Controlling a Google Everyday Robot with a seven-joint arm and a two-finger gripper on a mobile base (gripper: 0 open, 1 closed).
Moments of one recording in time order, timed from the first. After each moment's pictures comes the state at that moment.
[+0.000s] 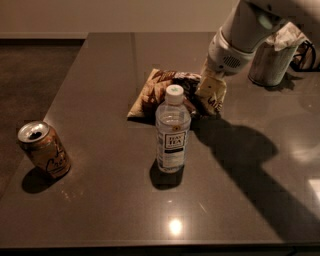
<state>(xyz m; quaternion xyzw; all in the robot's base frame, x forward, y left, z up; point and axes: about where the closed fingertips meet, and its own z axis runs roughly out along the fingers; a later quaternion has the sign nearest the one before) 0.583 -0.106 0.909 -0.64 0.74 0.06 0.19</state>
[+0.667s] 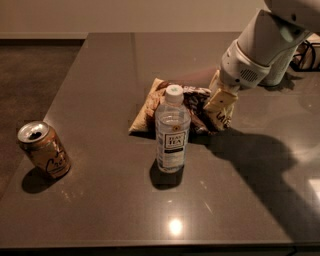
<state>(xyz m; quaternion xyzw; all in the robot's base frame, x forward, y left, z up) 0.538 -0.122 0.898 -0.65 0.73 0.11 0.18</state>
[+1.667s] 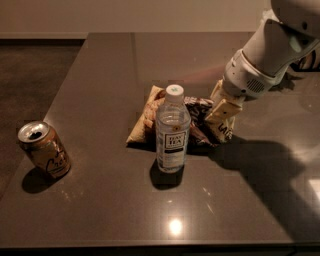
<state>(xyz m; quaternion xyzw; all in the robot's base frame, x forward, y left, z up) 0.505 -0.124 0.891 -0.66 0.72 0.14 0.17</state>
